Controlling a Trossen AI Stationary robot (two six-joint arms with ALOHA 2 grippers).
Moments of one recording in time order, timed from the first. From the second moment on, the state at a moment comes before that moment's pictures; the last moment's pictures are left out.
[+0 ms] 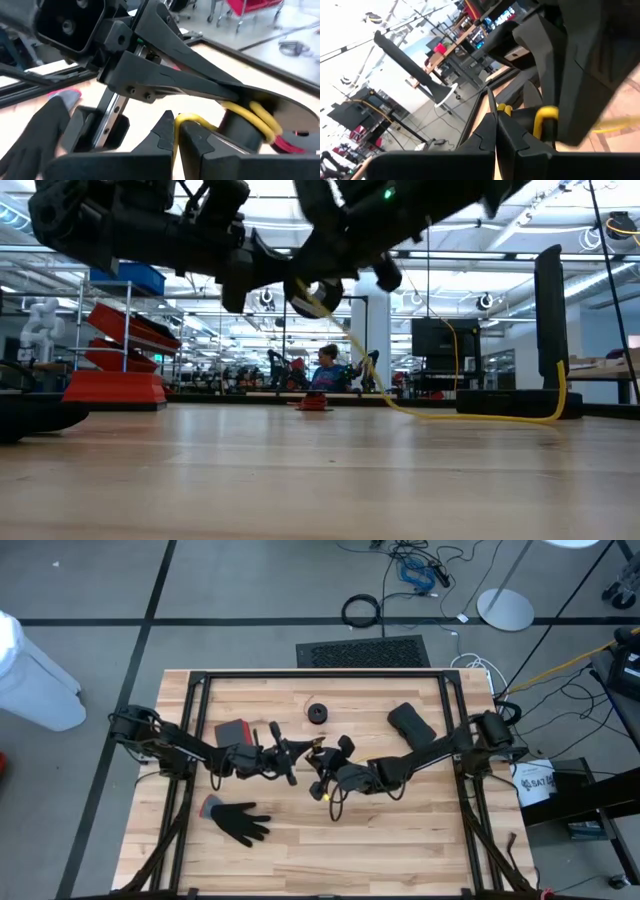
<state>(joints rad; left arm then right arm) -0.15 1.57 0.48 1.04 -0.50 0.72 0.25 1.78 1.07 0.34 0.69 0.38</state>
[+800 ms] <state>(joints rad) -0.21 1.57 0.48 1.03 -0.47 0.72 0.24 1.55 1.07 -0.15 0.53 0.49</state>
